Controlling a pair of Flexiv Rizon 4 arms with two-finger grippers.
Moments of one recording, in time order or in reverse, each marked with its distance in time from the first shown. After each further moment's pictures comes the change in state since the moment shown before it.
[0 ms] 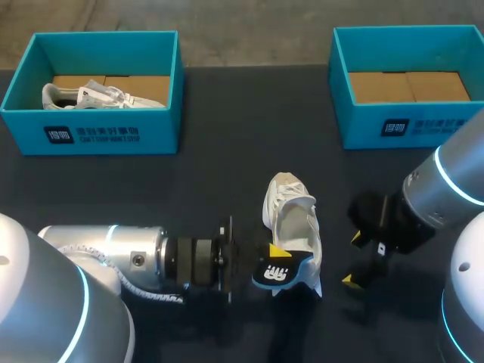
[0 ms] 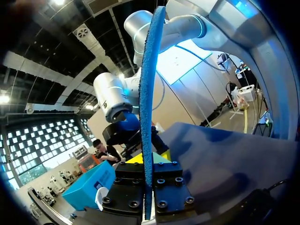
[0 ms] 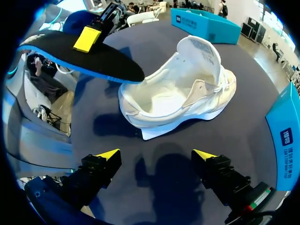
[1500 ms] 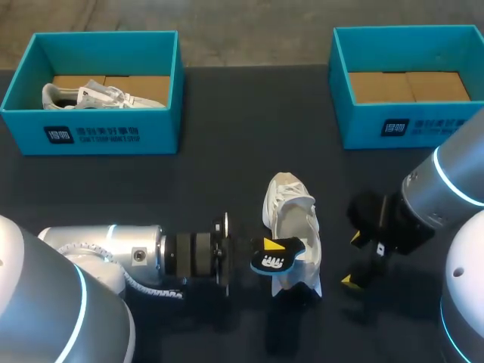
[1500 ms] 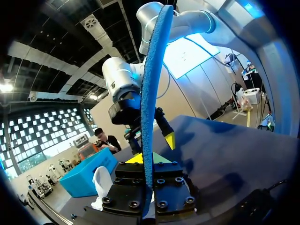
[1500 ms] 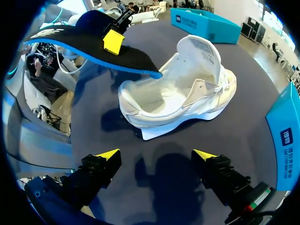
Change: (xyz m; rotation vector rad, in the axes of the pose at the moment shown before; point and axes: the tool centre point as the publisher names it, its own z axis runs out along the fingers) left arm -0.007 0.036 -0.007 -0.050 -0.030 -0.073; right arm 0.000 0.001 0.001 0.001 -0.002 0.000
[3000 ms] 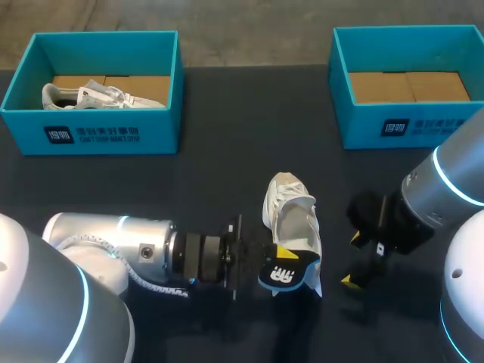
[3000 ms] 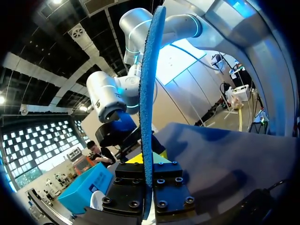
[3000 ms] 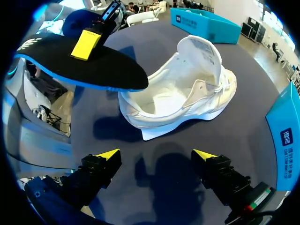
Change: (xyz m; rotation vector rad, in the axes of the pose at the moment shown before) left arm 0.012 -0.033 0.016 0.064 0.092 0.088; right arm 0.000 0.000 0.000 0.001 0.000 0.000
